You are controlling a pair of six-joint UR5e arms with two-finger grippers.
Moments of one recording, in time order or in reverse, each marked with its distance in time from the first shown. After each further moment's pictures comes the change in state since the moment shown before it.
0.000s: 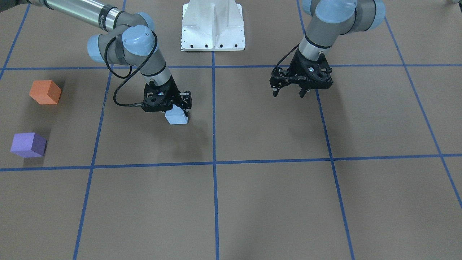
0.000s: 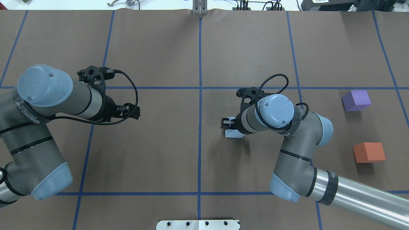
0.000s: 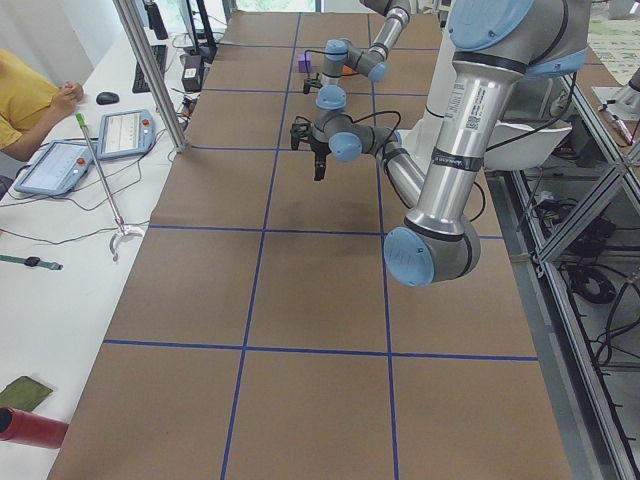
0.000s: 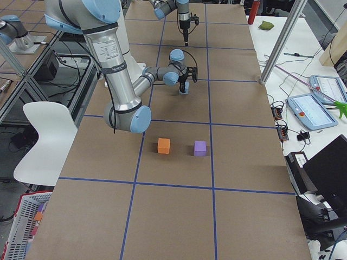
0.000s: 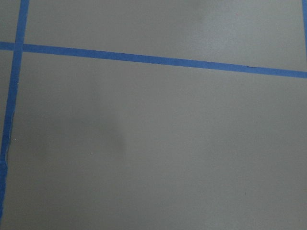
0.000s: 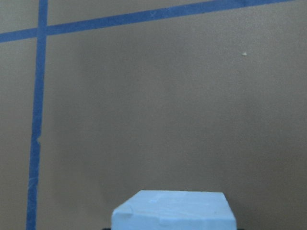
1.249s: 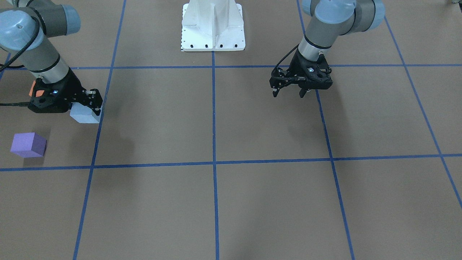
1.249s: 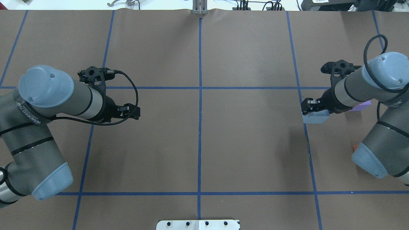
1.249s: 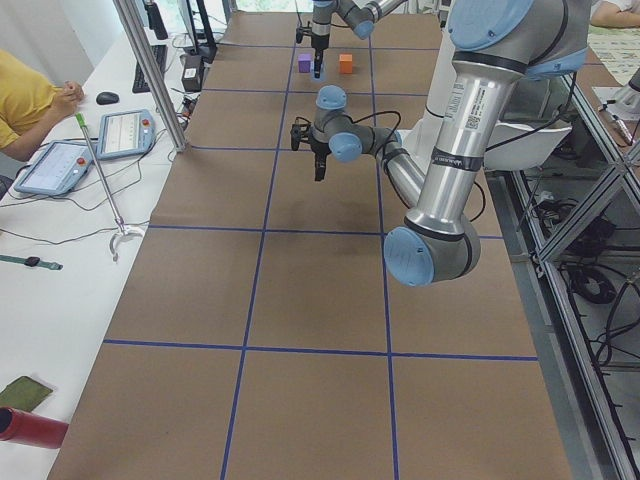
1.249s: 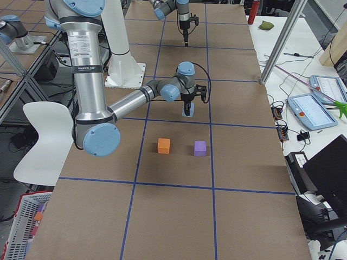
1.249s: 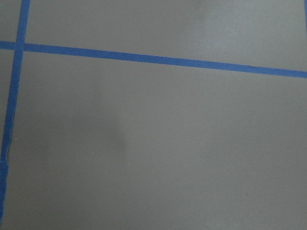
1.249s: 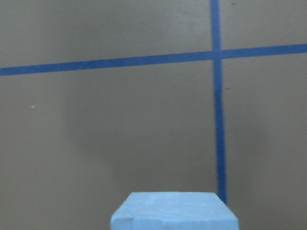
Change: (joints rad) left arm 0.004 0.000 0.003 0.000 0.002 -0.005; right arm 0.346 -0.386 0.239 -0.130 0.271 -0.351
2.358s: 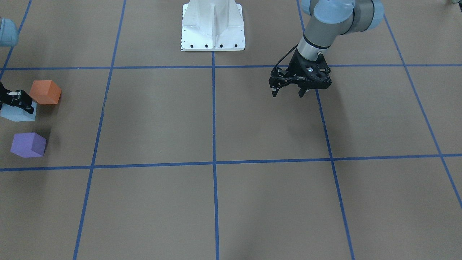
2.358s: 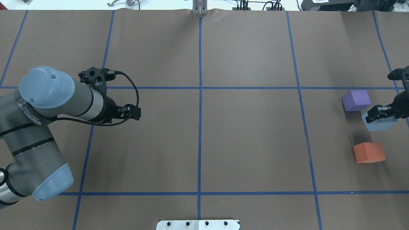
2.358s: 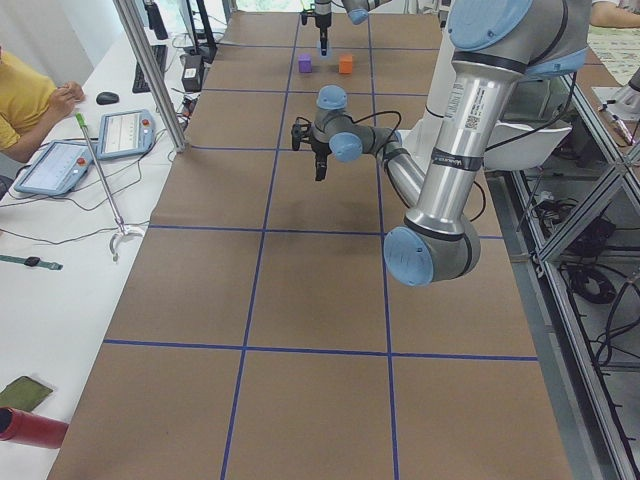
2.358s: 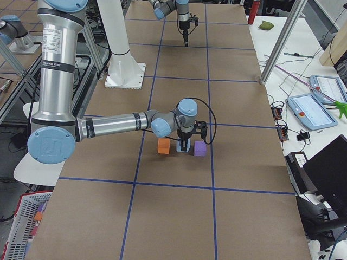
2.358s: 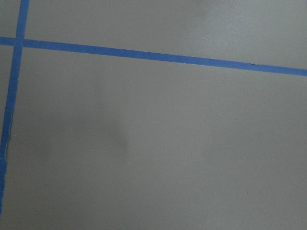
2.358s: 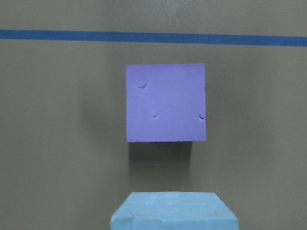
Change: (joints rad) left arm 0.004 -0.001 0.000 0.000 0.002 -0.009; right arm 0.228 -0.197 -0.155 0.111 0.203 -0.357
